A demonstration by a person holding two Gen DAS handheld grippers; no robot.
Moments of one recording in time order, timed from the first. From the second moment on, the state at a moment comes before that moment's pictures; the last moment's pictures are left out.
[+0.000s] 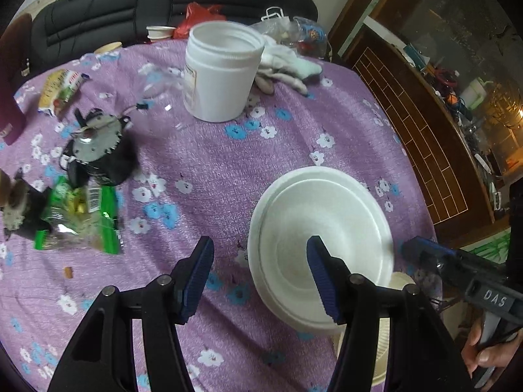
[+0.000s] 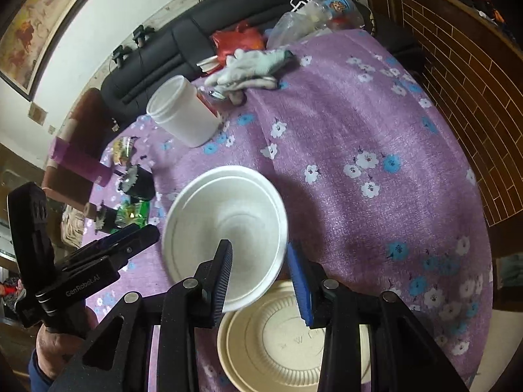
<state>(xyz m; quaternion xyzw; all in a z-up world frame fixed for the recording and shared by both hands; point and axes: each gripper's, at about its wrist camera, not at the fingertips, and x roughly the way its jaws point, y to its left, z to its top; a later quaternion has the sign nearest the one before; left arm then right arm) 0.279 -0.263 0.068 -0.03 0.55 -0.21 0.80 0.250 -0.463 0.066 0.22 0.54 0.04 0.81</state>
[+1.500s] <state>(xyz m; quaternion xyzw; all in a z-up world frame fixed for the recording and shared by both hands) 0.004 -0.144 0.077 0.01 0.52 -0.17 0.83 0.041 -0.336 0.054 0.16 0.56 0.15 0.80</state>
